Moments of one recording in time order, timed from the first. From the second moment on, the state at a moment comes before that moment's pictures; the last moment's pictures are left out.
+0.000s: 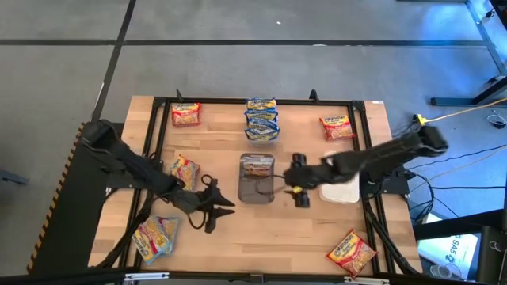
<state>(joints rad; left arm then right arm) -0.56 1.41 0.58 0.39 -0.46 -0.60 0.28 1.38 0.96 -0.44 0.17 0.17</state>
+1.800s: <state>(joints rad) -0.64 1.55 0.74 -0.17 -0.33 -1.15 0.63 1.30 0.62 0.01 0.49 0.35</state>
